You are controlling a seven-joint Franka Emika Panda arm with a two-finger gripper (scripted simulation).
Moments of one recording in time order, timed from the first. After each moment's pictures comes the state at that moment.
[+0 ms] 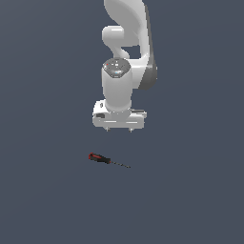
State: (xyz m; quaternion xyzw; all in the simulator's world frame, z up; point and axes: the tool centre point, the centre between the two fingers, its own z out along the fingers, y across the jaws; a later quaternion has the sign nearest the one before) arm -0.006 -0.012 0.163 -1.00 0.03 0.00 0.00
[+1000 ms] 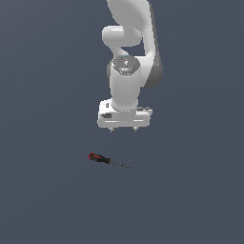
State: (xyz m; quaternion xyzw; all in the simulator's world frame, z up) arm -0.003 0.006 0.170 -1.00 -0.02 0.00 -0.01
